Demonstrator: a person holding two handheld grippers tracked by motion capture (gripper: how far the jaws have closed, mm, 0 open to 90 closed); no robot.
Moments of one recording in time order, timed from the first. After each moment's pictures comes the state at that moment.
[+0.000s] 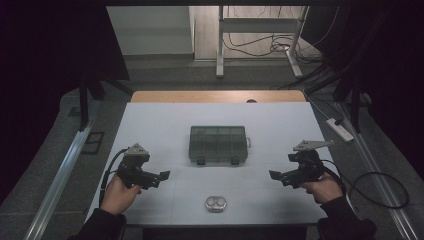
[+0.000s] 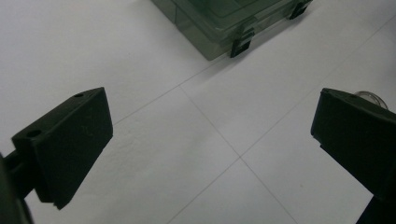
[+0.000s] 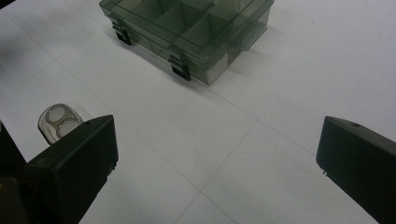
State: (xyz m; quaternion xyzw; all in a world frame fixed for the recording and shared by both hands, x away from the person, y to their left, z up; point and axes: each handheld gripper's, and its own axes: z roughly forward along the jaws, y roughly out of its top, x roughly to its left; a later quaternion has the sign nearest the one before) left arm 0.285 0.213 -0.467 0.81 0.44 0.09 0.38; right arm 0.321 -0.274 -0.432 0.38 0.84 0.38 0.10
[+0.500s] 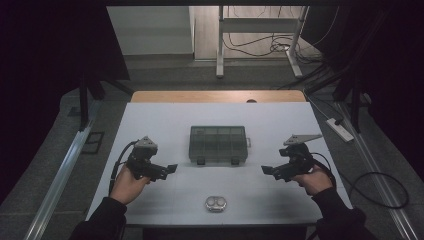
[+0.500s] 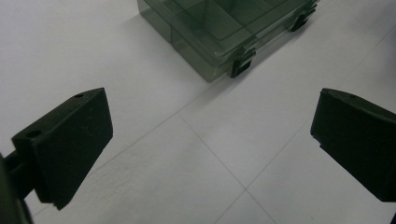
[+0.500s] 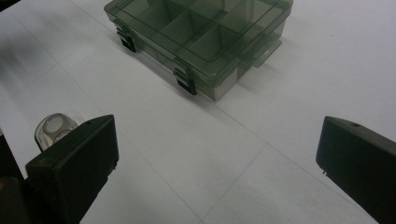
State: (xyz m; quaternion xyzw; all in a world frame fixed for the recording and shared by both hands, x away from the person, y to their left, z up) left arm 0.311 0.197 -0.467 0.82 0.42 0.10 0.37; right arm 0.343 -0.256 -0.438 0.36 0.85 0.38 0.08
